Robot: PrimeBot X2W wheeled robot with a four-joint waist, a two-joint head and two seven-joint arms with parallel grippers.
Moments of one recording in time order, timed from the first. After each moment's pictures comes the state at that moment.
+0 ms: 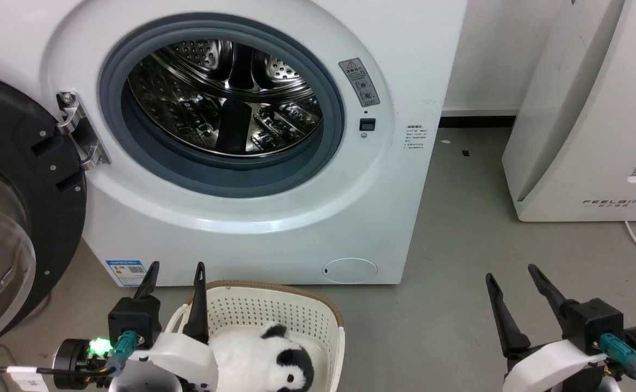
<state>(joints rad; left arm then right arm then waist) -0.01 0.05 0.00 0.01 0.00 0.01 0.00 0.01 -0.05 0.00 0.00 0.02 0.13 0.00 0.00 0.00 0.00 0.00</state>
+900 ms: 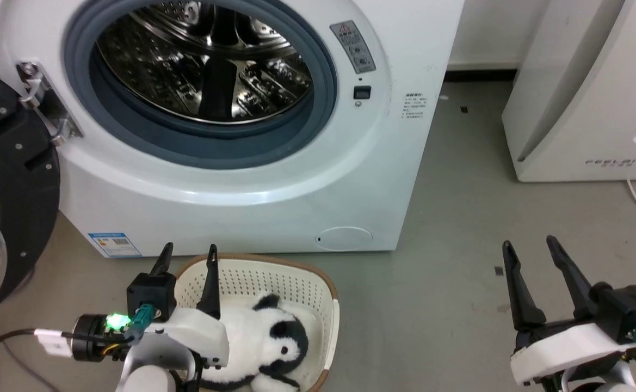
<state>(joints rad) -0.13 0.05 -0.03 0.17 -0.01 0.02 -0.06 -0.02 -0.05 -0.01 -0.05 0.13 0.13 -0.06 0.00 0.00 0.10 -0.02</state>
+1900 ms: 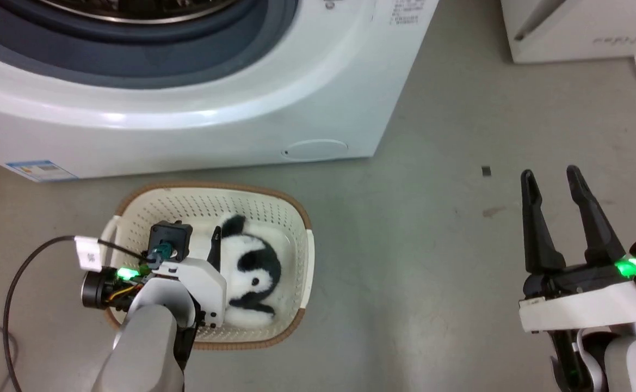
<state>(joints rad) -0.45 0.12 -0.10 0.65 -0.01 -0.01 -0.06 -0.15 -0.05 0.00 -0.12 0.27 0.13 -0.13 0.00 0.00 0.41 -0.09</state>
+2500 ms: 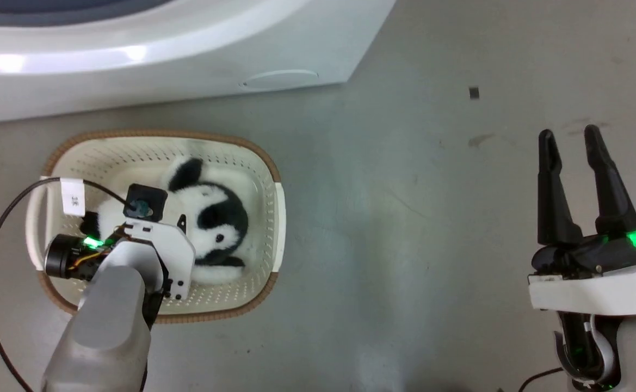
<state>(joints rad) -0.63 0.22 -0.15 0.84 -0.01 -0.02 0.10 -0.22 -0.05 0.02 -0.18 0.36 0.13 -0.17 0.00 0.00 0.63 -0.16</state>
